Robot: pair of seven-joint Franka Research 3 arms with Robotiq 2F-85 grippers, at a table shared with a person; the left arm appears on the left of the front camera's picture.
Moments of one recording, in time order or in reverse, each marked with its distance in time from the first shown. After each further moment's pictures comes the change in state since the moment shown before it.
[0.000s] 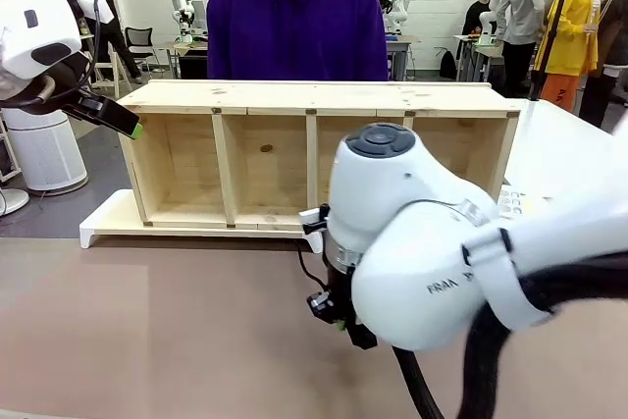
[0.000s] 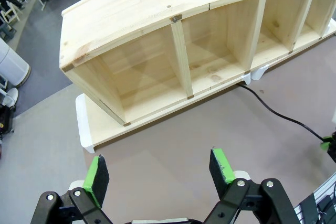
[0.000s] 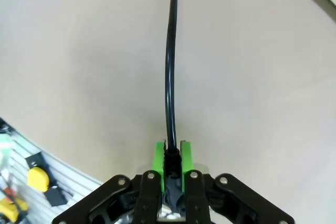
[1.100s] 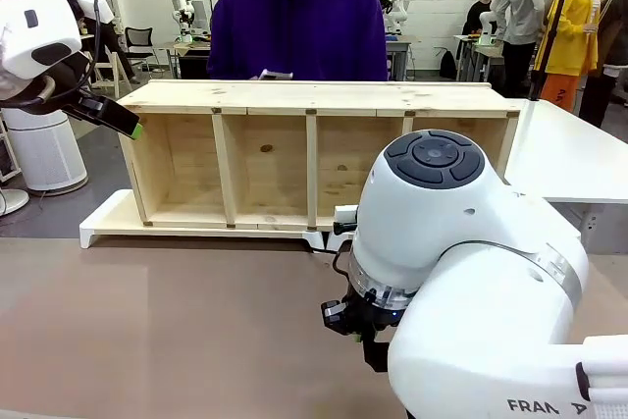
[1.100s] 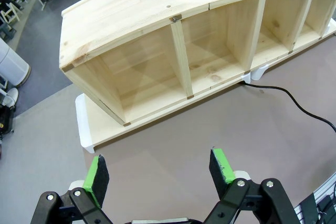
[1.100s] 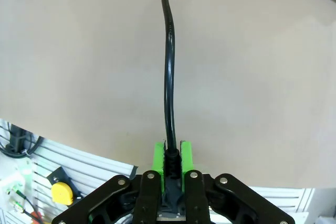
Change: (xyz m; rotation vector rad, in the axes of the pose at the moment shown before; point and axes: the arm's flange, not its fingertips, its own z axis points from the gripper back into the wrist) left arm 0.000 0.000 0.000 0.000 0.000 0.000; right arm -0.057 0.012 0.047 -0.038 -0.112 -0.233
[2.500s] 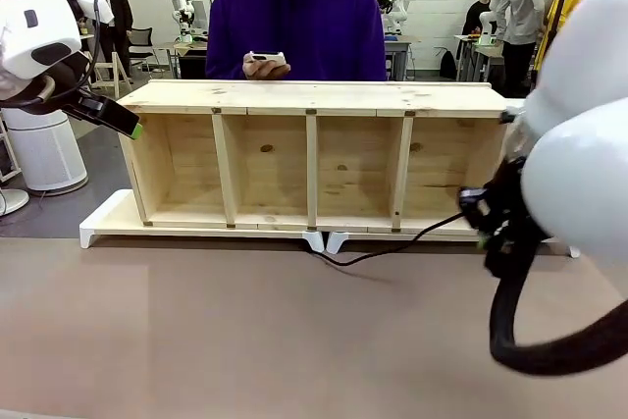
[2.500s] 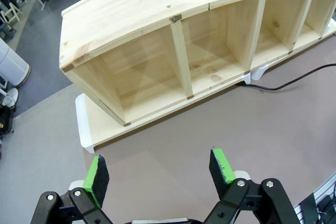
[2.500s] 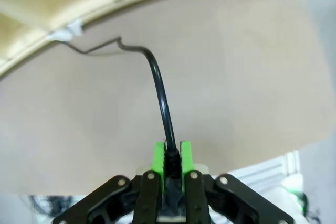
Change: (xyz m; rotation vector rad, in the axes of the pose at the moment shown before) left arm 0.000 0.000 0.000 0.000 0.000 0.000; right arm 0.059 -0.175 0.102 -0.066 -0.047 -0.502
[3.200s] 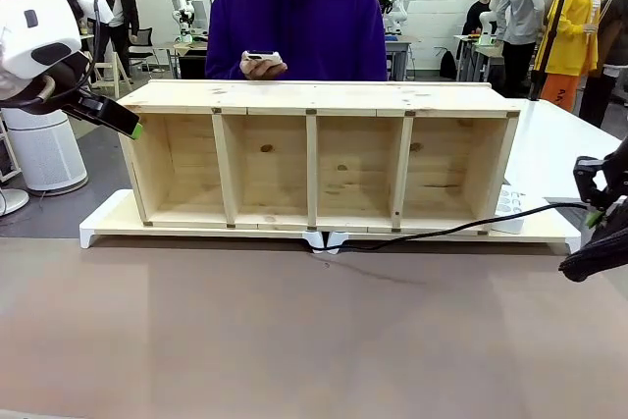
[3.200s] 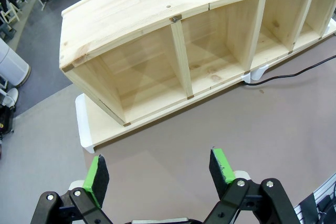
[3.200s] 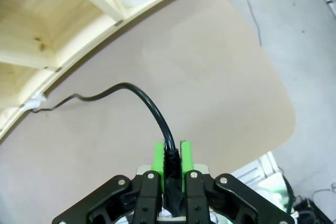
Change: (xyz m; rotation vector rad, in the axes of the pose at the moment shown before) left arm 0.000 0.000 0.000 0.000 0.000 0.000; right arm 0.070 -0.119 0.009 -0.062 -0.013 -0.229
